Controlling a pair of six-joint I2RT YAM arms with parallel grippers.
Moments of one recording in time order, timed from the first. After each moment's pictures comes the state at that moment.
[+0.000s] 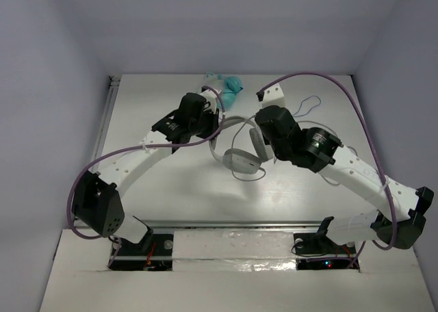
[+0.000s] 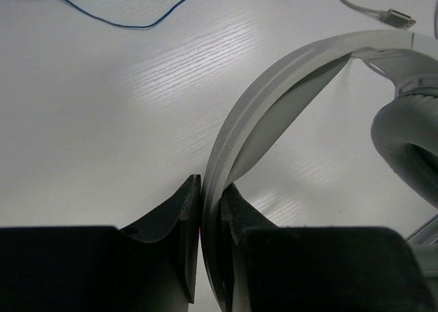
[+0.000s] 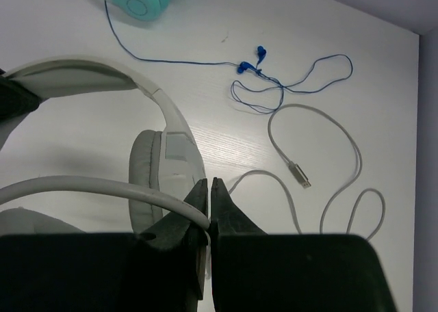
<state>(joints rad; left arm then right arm) -0.60 1.45 1.21 -0.38 0.10 -0.24 0.95 1.30 1.47 -0.81 0.79 0.22</state>
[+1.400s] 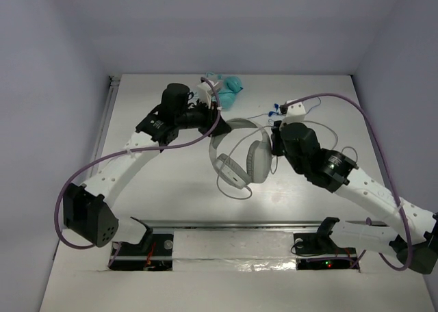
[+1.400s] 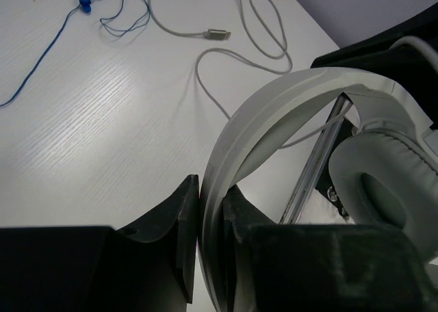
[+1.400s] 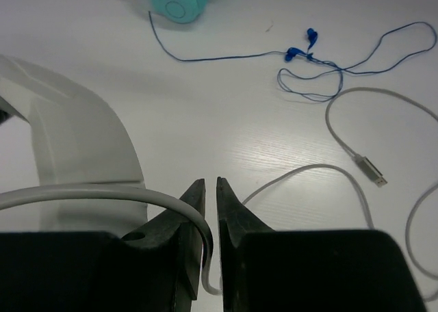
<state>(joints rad) -0.54 1.37 1.24 -0.32 0.61 -0.23 0.86 1.05 1.10 -0.52 0.60 0.32</state>
